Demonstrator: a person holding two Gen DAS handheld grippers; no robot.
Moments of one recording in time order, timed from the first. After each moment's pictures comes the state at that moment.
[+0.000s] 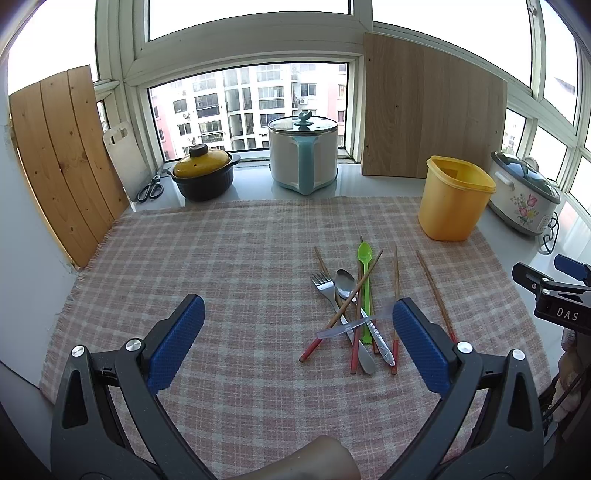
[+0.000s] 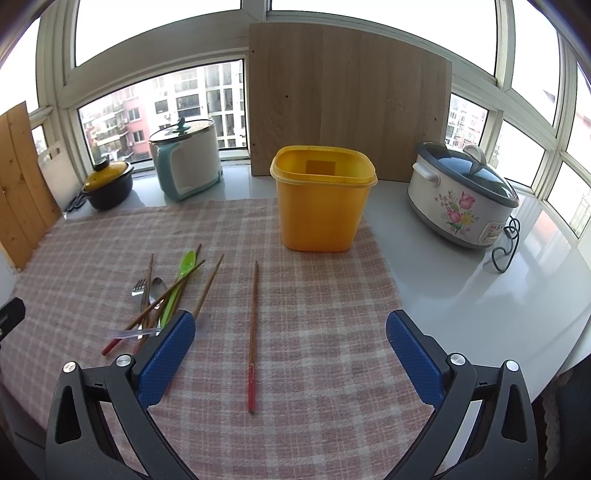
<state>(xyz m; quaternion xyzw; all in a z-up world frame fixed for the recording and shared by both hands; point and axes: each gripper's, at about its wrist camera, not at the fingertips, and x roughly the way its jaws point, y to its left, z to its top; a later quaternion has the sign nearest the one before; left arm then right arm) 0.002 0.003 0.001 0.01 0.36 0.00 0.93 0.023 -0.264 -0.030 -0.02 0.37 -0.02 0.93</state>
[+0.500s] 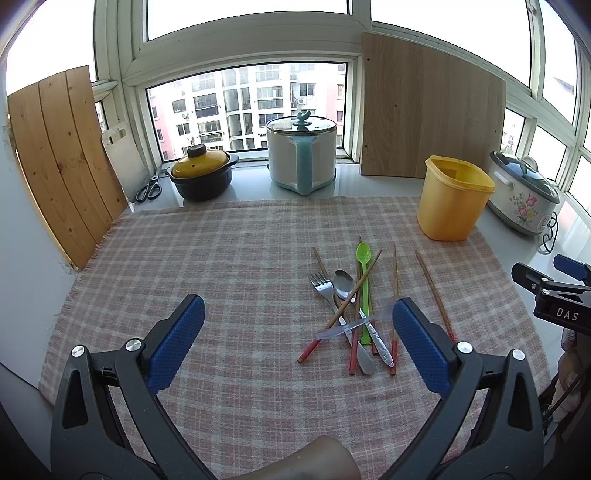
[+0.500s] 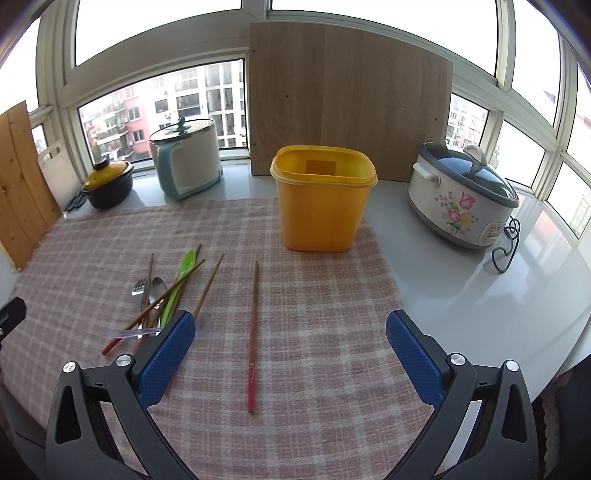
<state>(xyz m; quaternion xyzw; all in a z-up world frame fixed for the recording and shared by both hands) 0.002 0.002 0.002 0.01 0.36 0.00 0.93 0.024 -0.265 -0.029 -0.02 0.37 -0.02 0.93</state>
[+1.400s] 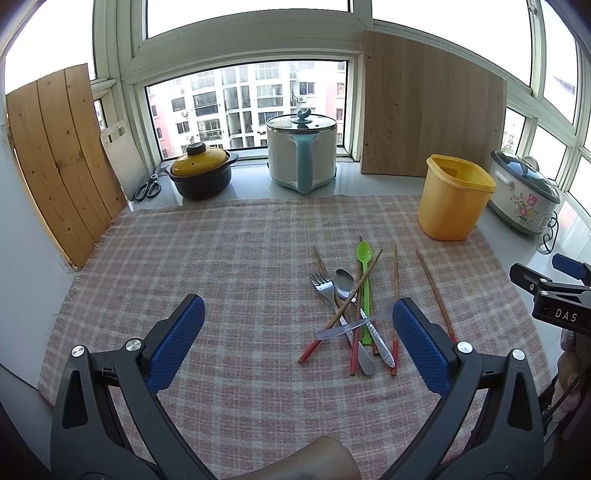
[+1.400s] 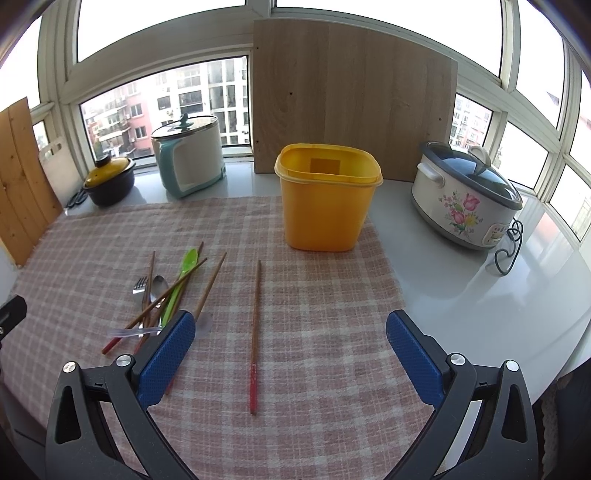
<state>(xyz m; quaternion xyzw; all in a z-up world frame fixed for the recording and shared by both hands) 0.002 0.002 0.002 0.01 0.36 0.00 0.93 0.029 -0.263 -0.030 -0.02 0.38 -0.01 0.93</state>
